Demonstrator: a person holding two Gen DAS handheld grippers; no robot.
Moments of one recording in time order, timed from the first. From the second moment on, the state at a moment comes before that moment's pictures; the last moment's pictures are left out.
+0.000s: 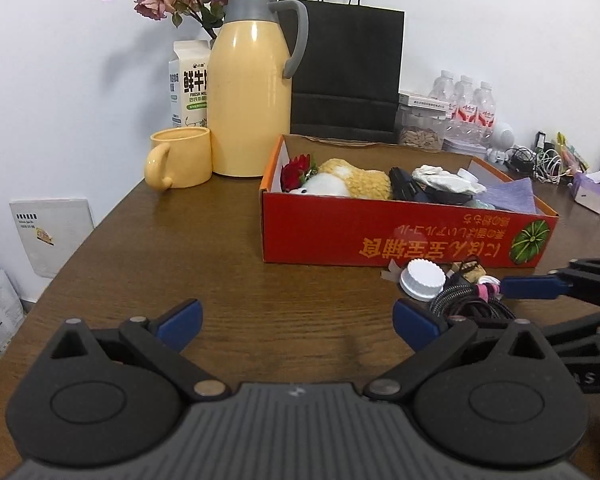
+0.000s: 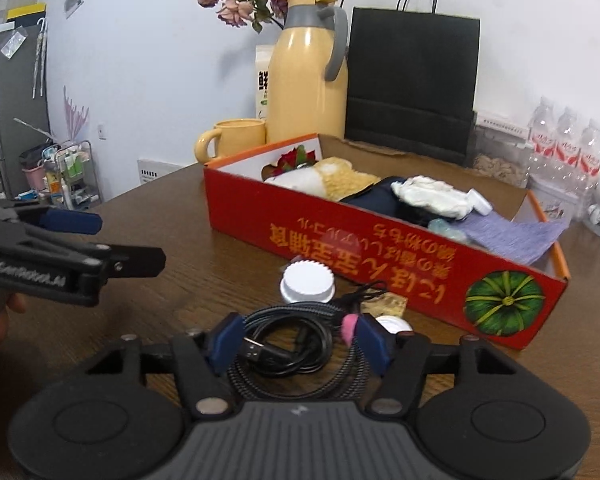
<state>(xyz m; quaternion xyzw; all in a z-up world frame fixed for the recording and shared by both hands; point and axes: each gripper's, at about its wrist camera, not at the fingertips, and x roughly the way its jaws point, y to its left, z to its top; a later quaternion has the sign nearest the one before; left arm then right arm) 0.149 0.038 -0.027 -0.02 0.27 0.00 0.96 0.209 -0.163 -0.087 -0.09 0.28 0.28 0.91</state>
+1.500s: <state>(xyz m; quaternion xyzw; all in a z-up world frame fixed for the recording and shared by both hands) 0.153 0.051 -0.041 -0.07 0.28 -0.01 0.96 0.208 -0.170 -0.102 -0.03 0.31 0.31 0.90</state>
